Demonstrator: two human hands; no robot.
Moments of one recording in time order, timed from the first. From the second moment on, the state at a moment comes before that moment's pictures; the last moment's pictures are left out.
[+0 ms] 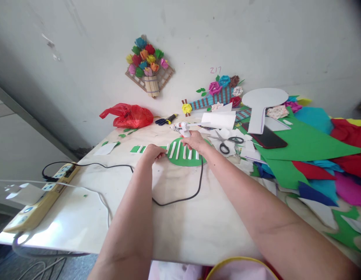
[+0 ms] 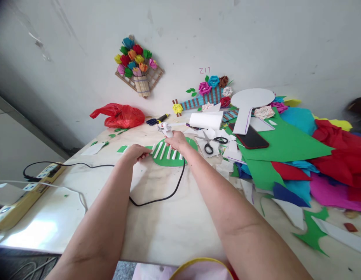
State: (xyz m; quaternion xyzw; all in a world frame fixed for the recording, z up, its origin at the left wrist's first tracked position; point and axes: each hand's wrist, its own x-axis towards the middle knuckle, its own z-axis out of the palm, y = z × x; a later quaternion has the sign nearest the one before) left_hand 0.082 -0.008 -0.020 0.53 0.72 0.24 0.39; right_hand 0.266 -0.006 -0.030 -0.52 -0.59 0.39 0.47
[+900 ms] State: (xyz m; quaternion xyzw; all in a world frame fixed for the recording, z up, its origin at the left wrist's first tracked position) left_hand 0.074 -0.007 -0.024 0.66 0.66 0.25 0.28; right_hand 0.268 -0.006 -0.033 -0.51 -0.62 0.40 0.45
